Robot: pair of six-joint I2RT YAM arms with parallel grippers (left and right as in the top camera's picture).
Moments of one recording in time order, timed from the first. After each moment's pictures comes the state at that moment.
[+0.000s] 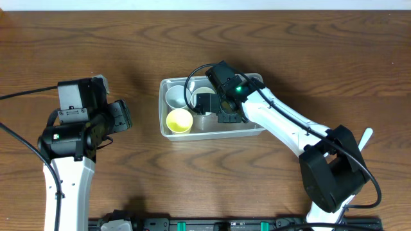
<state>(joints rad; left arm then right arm) 0.10 1.13 1.09 -0.97 0.08 -0.18 0.63 1.91 1.40 -0.73 0.05 -0.93</state>
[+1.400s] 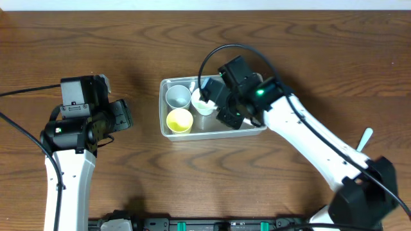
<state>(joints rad) 0.10 1.17 1.09 -0.97 0.08 -0.18 0.63 1.71 1.39 -0.87 -0.14 -0.45</state>
